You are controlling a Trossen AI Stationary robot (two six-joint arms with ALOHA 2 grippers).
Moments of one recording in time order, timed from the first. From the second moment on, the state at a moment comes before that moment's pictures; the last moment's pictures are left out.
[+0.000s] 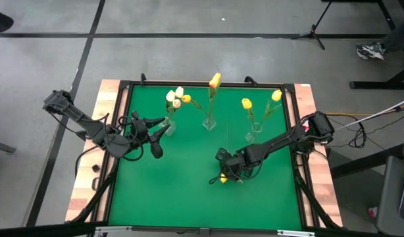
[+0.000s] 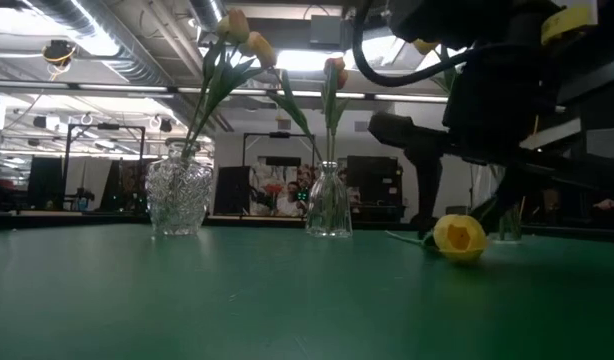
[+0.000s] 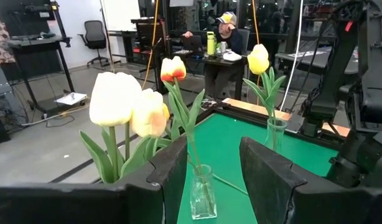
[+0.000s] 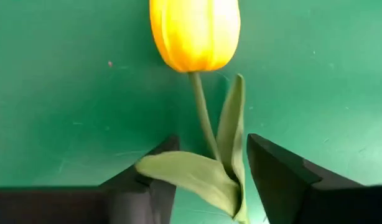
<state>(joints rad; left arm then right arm) -0.55 1.01 0.83 -0.10 -1.21 -0.27 0.33 1.81 1.05 -0.52 0.16 -0.81</state>
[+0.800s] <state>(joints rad) -0.55 1.01 0.83 -0.15 -1.19 -0.33 0.35 1.76 1.05 -0.51 0.24 -0.48</state>
